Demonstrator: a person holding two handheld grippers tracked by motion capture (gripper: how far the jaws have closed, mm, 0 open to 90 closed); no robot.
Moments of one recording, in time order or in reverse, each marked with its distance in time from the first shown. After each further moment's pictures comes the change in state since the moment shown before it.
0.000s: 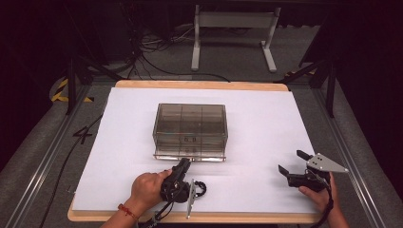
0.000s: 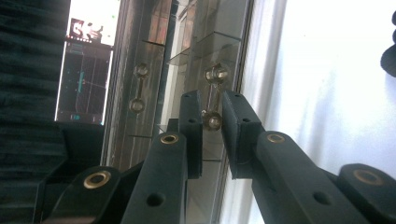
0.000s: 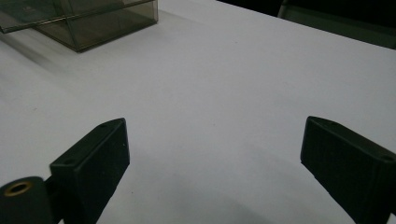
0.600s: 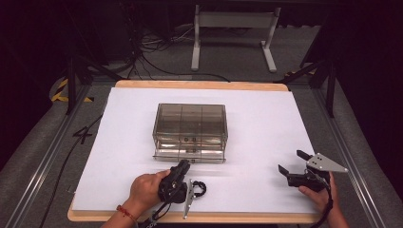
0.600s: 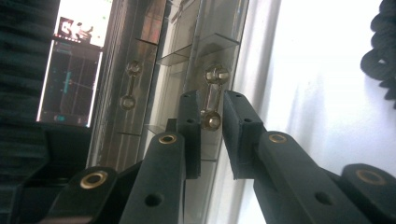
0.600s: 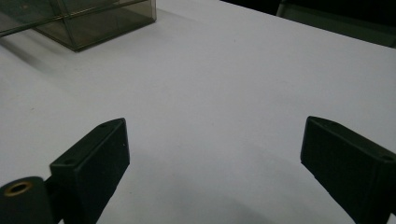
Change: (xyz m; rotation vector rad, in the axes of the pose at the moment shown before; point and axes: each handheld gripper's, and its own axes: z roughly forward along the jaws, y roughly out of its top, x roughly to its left) left arm 0.003 -0.005 -0.003 -0.040 -0.058 -0.063; right arm 0.000 0.000 0.001 0.004 -0.005 -0.002
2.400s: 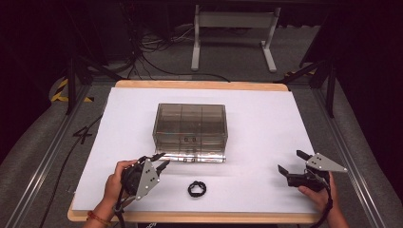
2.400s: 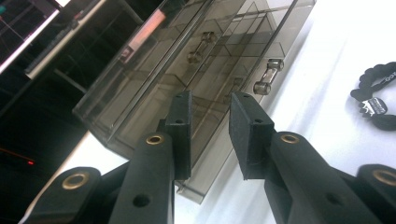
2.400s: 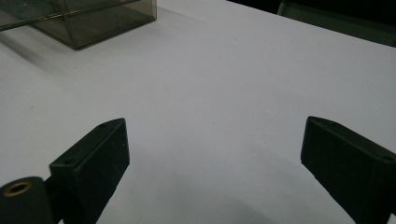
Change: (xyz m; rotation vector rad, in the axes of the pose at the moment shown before) left arm 0.074 -0.061 -0.045 -0.134 -0.194 -0.501; right arm 0.000 0.000 0.001 0.007 0.001 -0.001
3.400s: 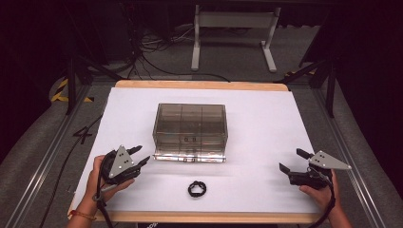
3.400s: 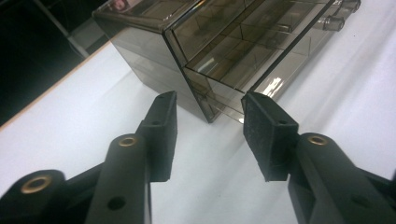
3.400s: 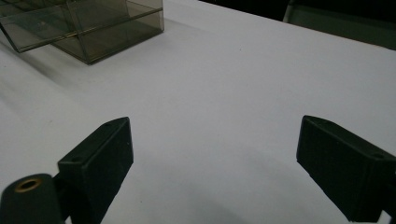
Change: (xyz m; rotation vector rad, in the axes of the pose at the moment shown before) left arm 0.043 -0.054 -0.003 0.078 -0.058 -0.266; right arm -0.002 0.011 -0.005 -0.014 0.031 0.018
